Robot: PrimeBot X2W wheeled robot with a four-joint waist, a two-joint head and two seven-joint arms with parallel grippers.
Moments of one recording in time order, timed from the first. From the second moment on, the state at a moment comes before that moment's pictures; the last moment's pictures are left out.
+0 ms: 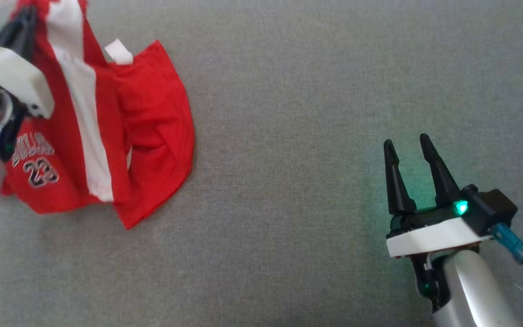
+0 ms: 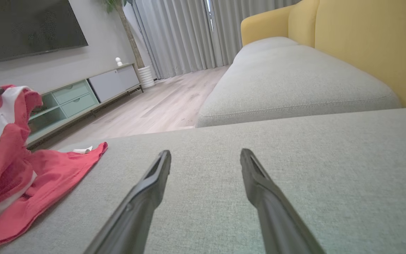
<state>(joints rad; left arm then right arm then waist) -0.98 0.50 -0.58 0.80 -0.58 -0.13 0.05 -0.15 -0.05 0.15 0.20 0.21 0.13 -0.25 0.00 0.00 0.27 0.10</state>
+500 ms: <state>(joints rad) -0.95 0.48 -0.53 0.47 -0.65 -0.09 -0.05 -0.13 -0.05 0.16 0.21 0.28 0.13 -0.25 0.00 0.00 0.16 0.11</state>
